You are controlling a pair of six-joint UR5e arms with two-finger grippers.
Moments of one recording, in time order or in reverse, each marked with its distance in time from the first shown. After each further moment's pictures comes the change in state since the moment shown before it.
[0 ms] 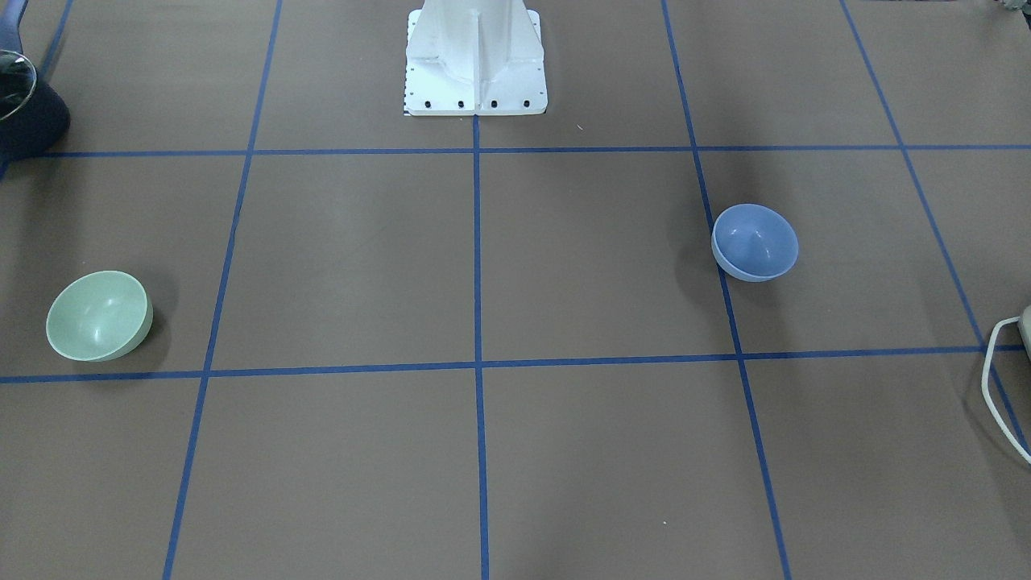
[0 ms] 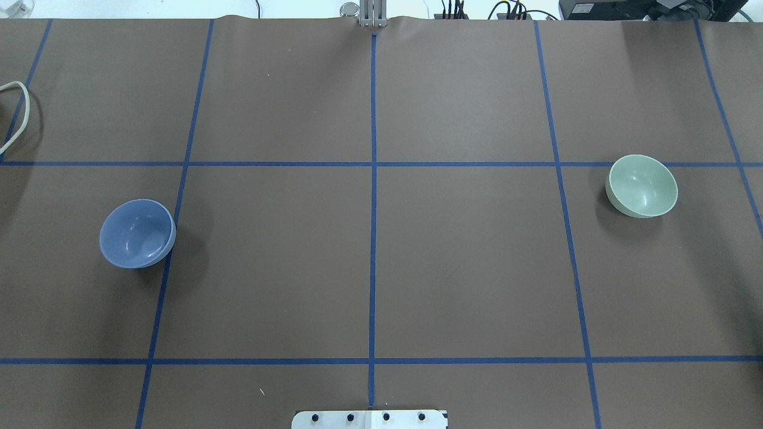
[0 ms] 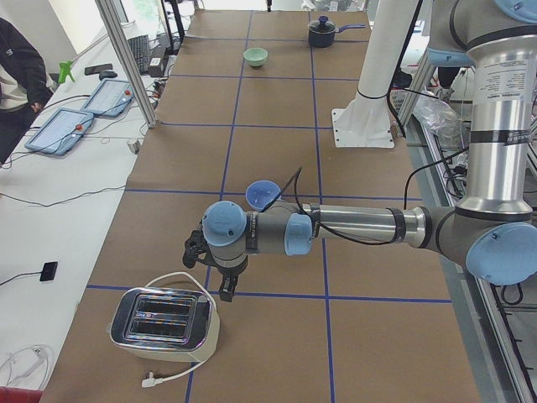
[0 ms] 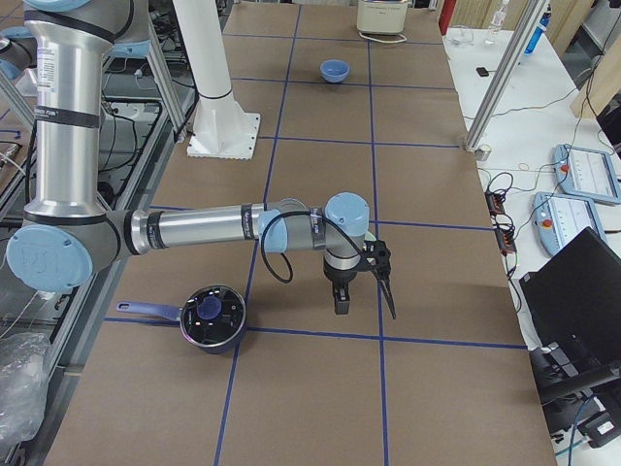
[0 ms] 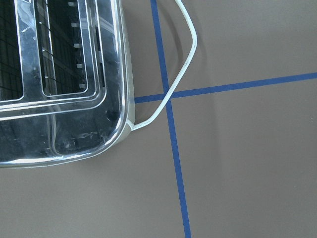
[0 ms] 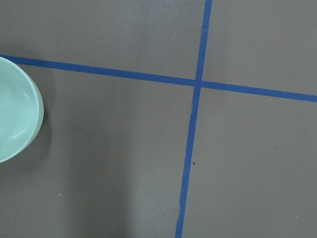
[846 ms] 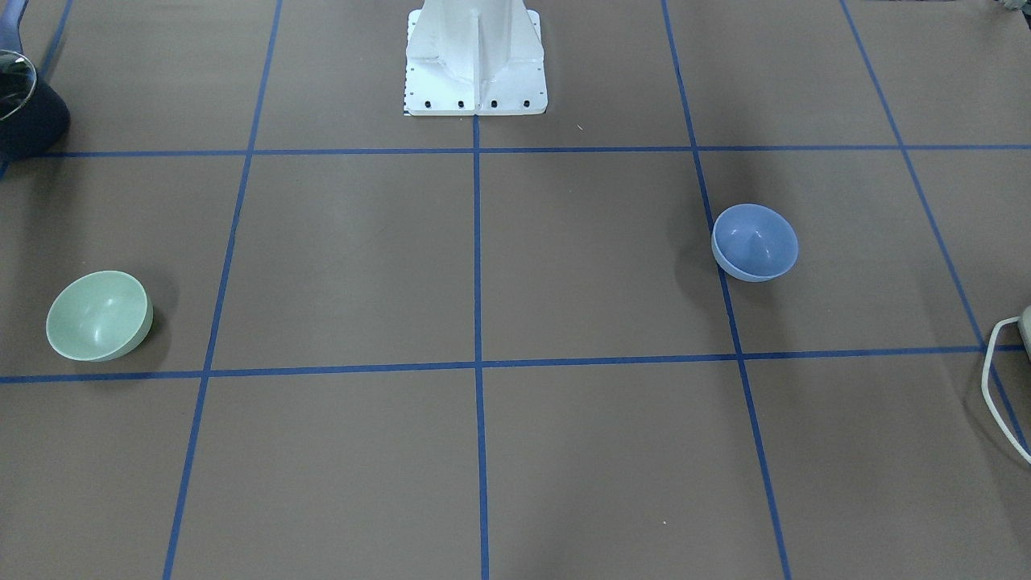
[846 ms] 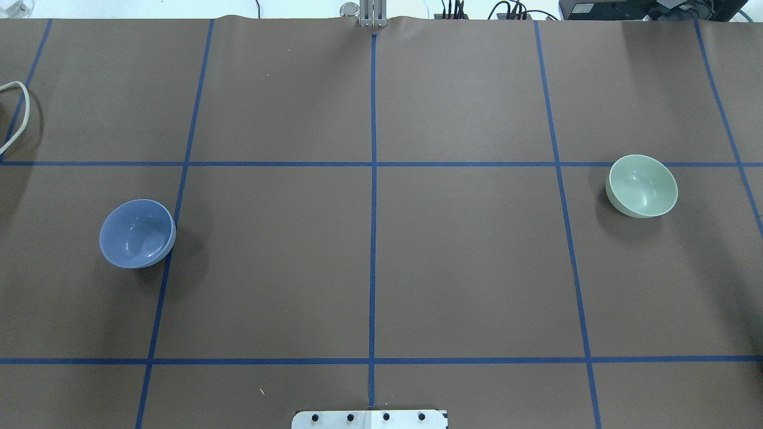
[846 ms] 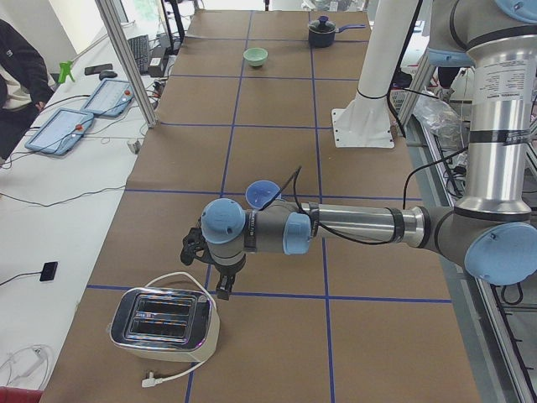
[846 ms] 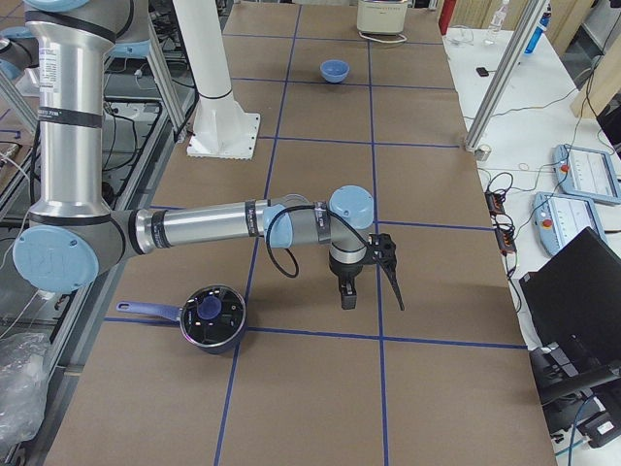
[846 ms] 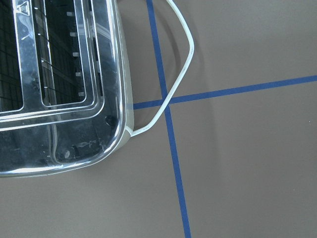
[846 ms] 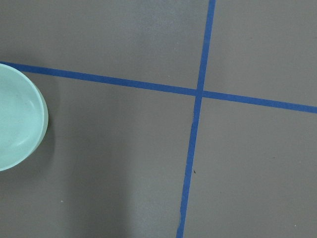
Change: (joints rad) left arm -0.001 -0.012 -0.003 -0.016 0.000 0.002; right arm 0.000 0.033 0.004 0.003 -0.010 -0.001
